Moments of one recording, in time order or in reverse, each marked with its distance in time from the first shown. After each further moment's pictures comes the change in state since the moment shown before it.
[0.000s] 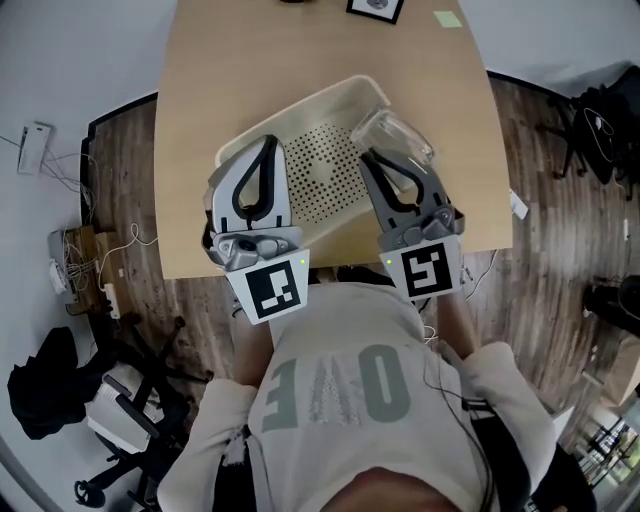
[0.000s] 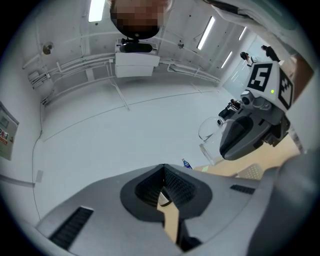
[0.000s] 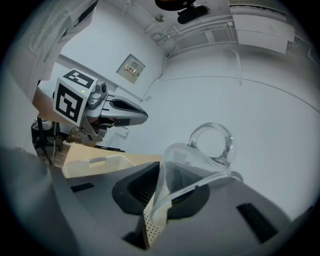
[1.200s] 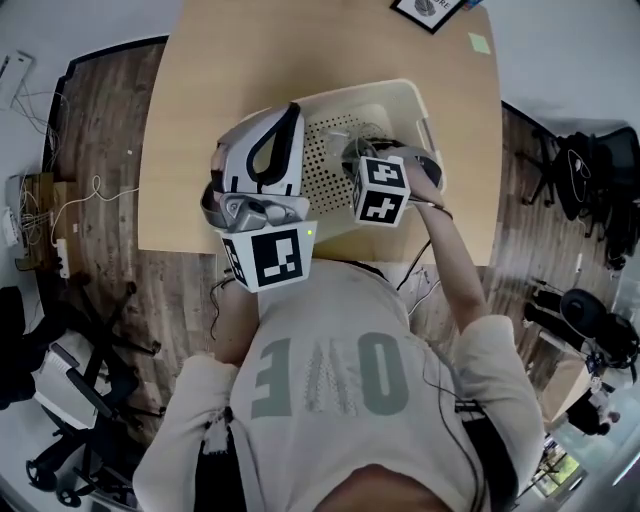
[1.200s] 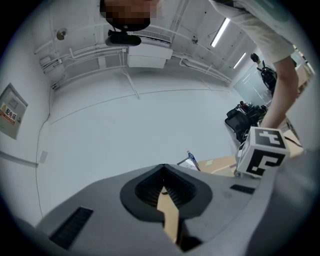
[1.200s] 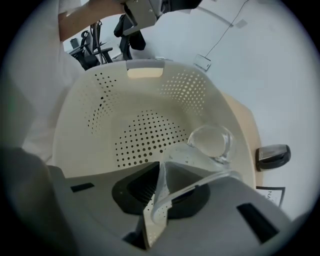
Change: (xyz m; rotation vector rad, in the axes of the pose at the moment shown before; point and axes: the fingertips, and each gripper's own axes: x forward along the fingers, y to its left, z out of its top) left arm 0.010 0.036 -0.075 -0.138 0.017 0.052; right arm 0.110 0.122 -0.165 -0.572 0.712 0.828
